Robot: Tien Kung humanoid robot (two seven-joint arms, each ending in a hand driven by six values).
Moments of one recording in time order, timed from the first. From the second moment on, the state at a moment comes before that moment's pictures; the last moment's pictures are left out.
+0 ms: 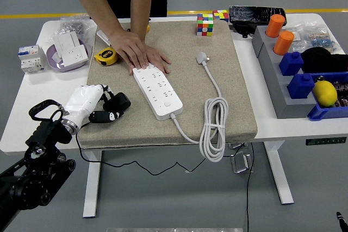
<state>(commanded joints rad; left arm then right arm) -0.33 0.16 -1.11 -0.98 2.27 0.27 -0.02 0.18 -0.28 0.34 0.46 -0.01 -0.53 -0.05</state>
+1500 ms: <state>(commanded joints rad) -0.63 0.21 -0.78 -0.98 2.22 0.25 -0.09 0.19 -0.27 0.32 0.46 -0.01 -0.53 -0.05</state>
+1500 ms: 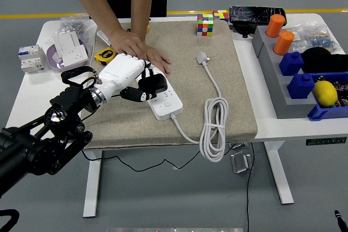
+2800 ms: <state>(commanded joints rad) -0.70 0.15 -0.75 -0.72 2.27 0.33 -0.13 0.18 -0.28 0.31 0.46 -0.01 -0.53 -0.05</state>
